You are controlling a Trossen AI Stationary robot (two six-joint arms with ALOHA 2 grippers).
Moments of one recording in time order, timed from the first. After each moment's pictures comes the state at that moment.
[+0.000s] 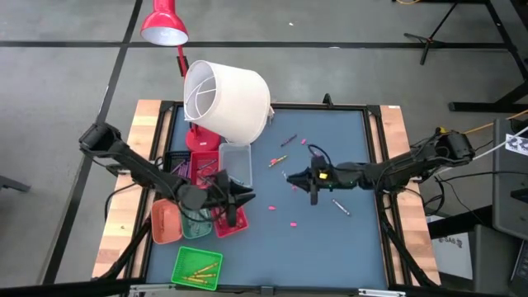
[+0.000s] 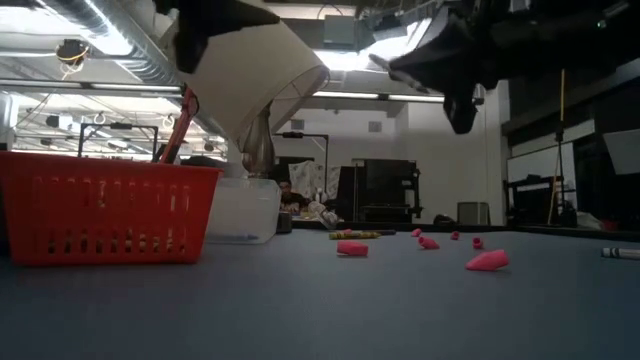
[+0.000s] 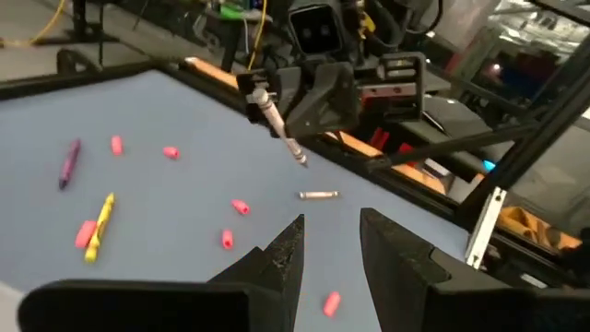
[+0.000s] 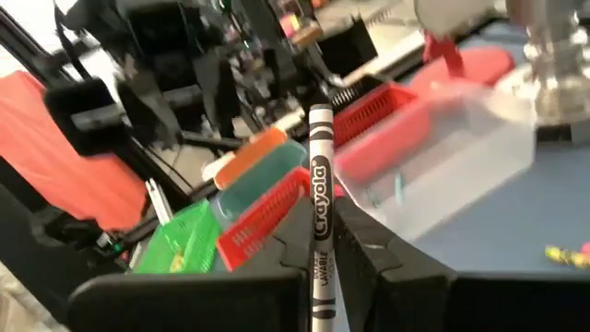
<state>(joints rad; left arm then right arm) -0.47 1.38 0.69 0.47 -0.71 -0.56 0.20 1.30 0.46 0.70 0.21 0.60</state>
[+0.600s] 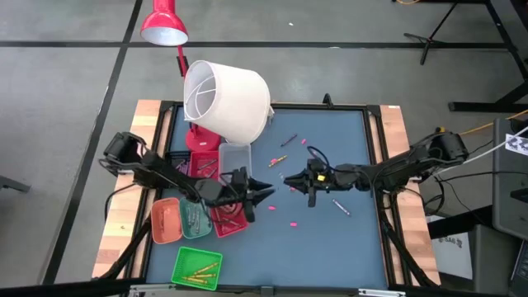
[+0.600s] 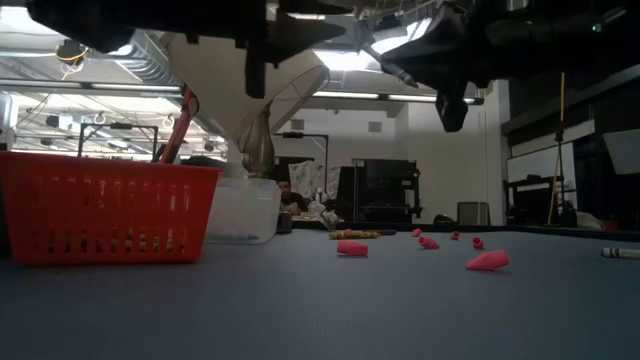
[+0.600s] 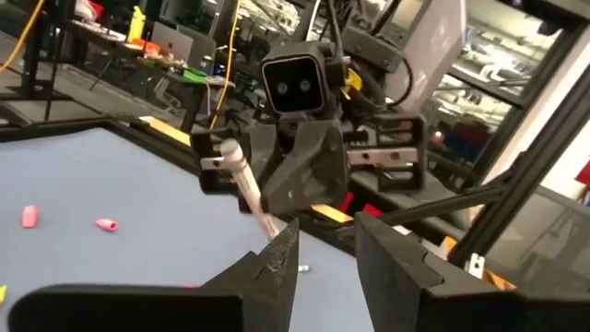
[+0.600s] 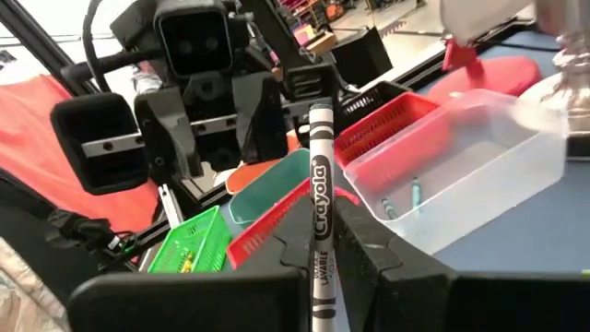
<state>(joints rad) -0.33 1.69 0.71 1.05 -0.56 -0.41 0.21 1.36 0.46 0.83 0.21 0.57</state>
